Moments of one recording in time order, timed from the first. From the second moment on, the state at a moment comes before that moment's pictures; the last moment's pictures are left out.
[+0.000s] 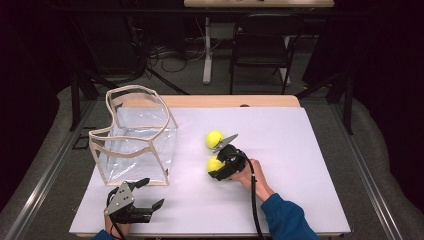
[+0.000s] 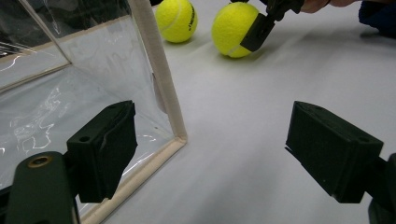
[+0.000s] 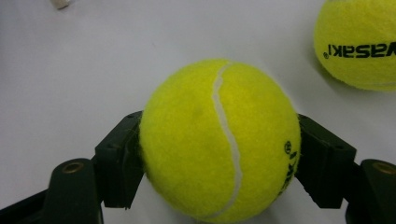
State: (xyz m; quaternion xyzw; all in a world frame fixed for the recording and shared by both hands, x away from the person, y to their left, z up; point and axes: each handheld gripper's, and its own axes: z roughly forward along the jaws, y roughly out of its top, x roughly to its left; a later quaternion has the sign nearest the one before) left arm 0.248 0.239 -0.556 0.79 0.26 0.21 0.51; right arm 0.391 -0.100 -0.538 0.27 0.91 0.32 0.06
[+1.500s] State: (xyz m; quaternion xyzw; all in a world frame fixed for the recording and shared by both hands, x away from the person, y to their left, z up) left arm 0.248 0.239 -0.557 0.79 0.26 0.21 0.52; right arm 0.395 -0.095 -0.495 0.24 0.91 0.32 0.08
